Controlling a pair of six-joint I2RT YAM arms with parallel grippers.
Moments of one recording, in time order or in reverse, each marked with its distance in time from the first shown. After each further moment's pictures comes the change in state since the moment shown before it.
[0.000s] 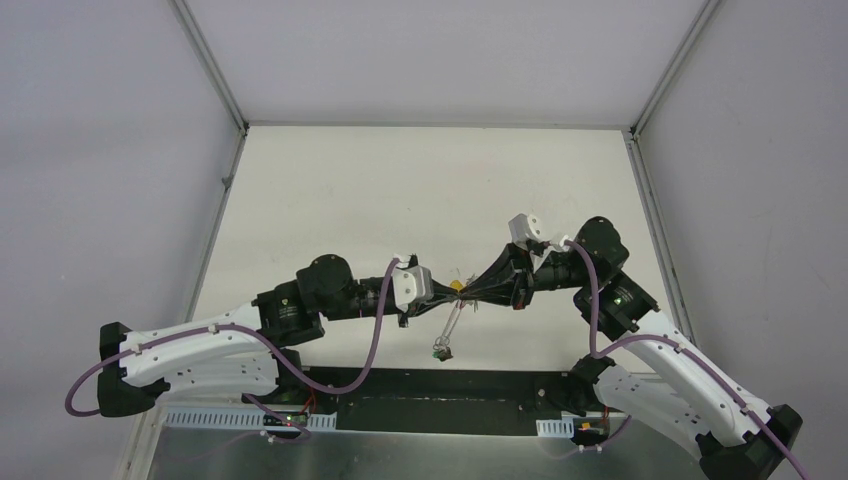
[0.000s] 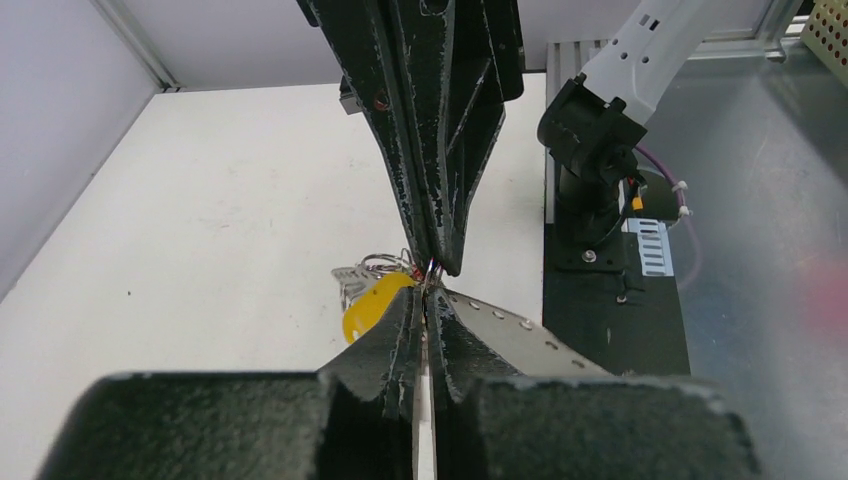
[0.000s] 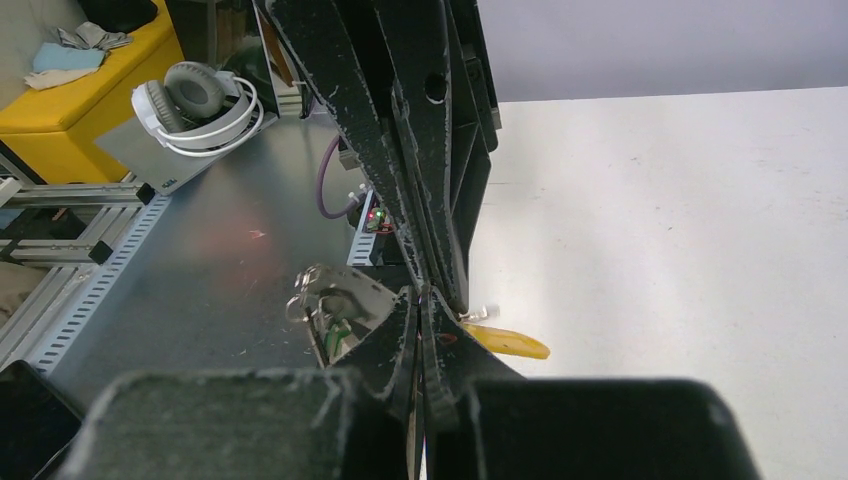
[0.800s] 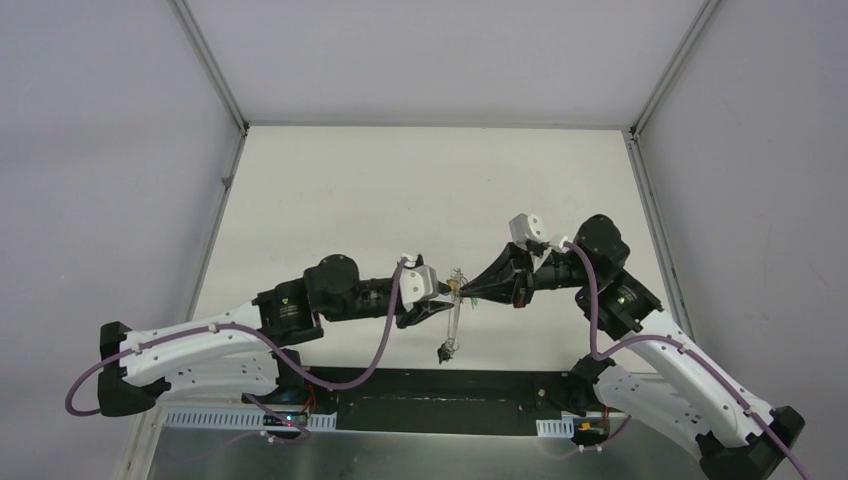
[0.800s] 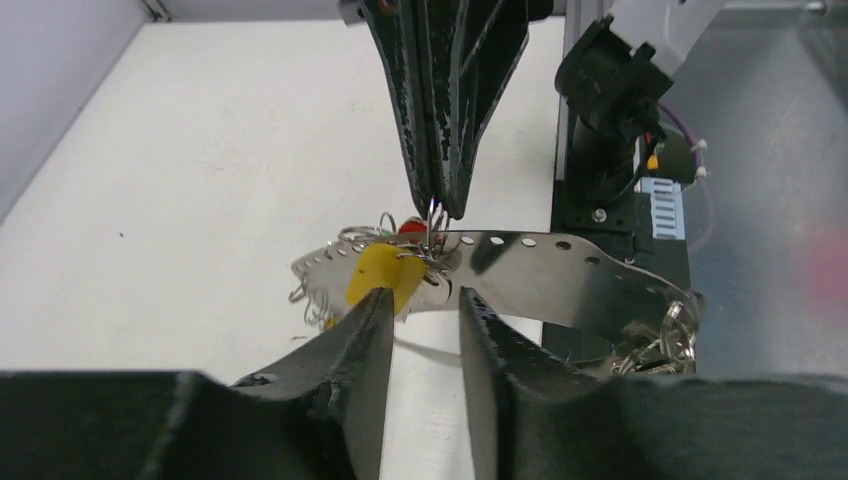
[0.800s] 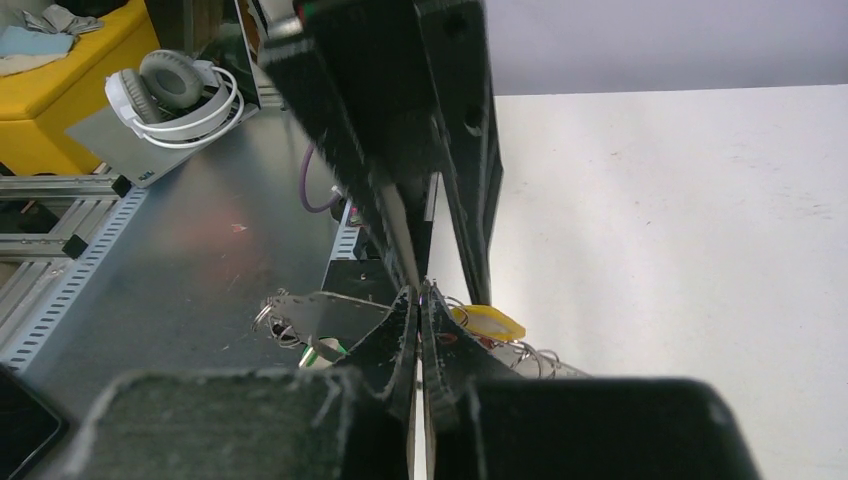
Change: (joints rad) left arm 0.000 0.034 0.013 -0.108 -0.050 -0.006; right arm 0.000 0.000 0.034 -0.075 0.030 -0.070
